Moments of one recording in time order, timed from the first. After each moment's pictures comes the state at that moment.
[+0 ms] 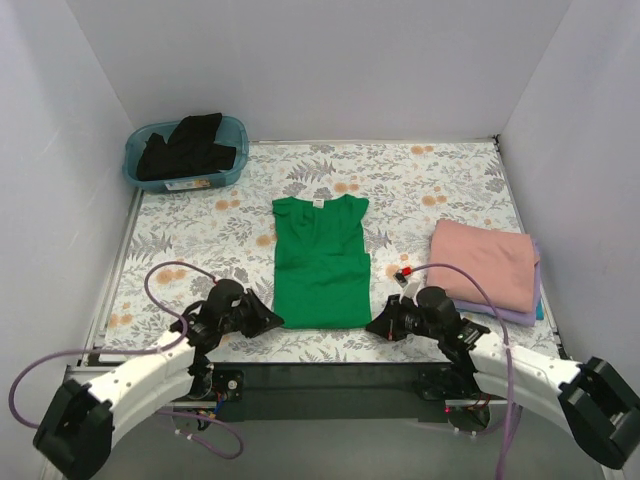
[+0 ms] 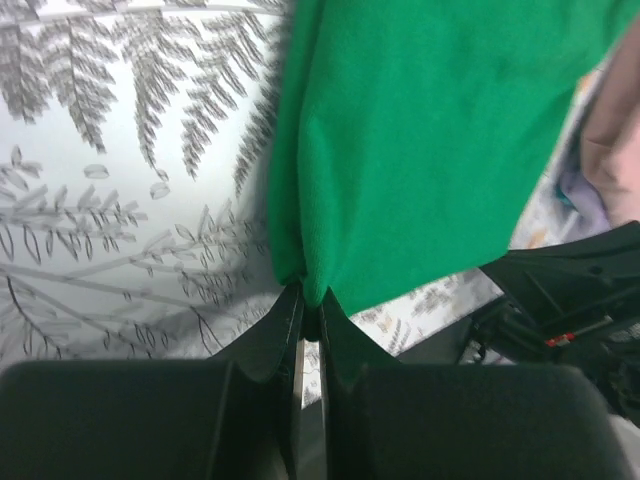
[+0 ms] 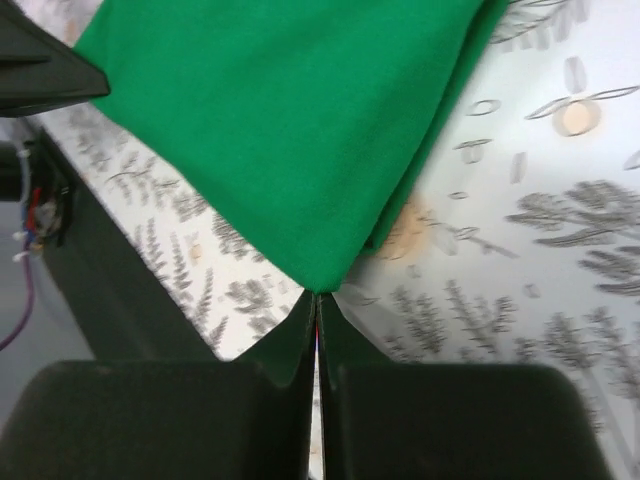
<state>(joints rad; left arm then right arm) -0.58 0.86 0.19 -0.12 0.20 -1.12 0.71 0.87 0.05 0.26 -0.32 0.66</state>
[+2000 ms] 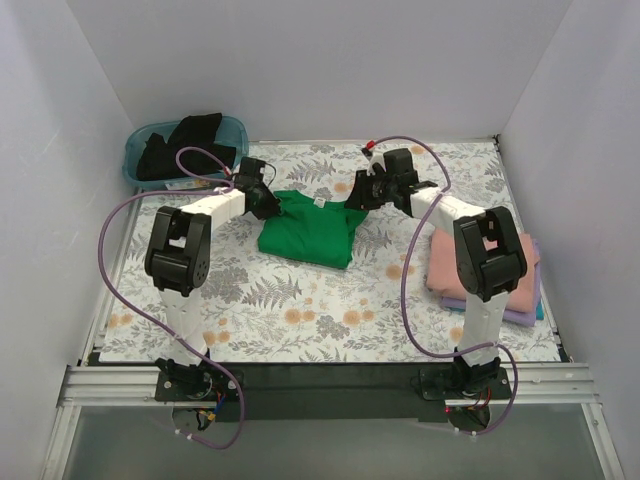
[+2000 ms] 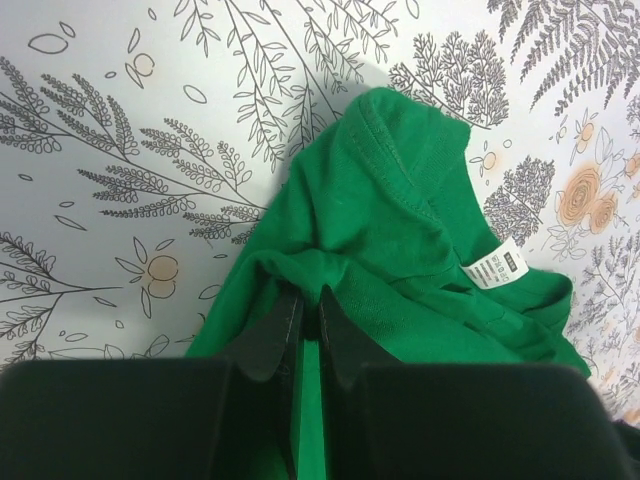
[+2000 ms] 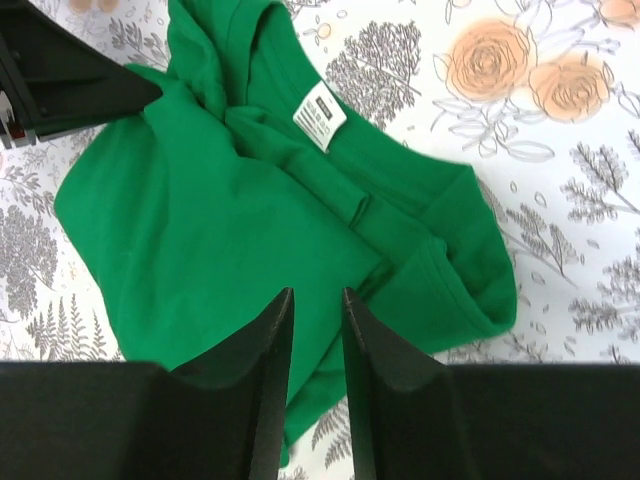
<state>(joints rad) -0.28 2.03 1.40 -0.28 -0.01 -0.88 0.38 1.94 1.34 -0.06 -0.47 0.24</state>
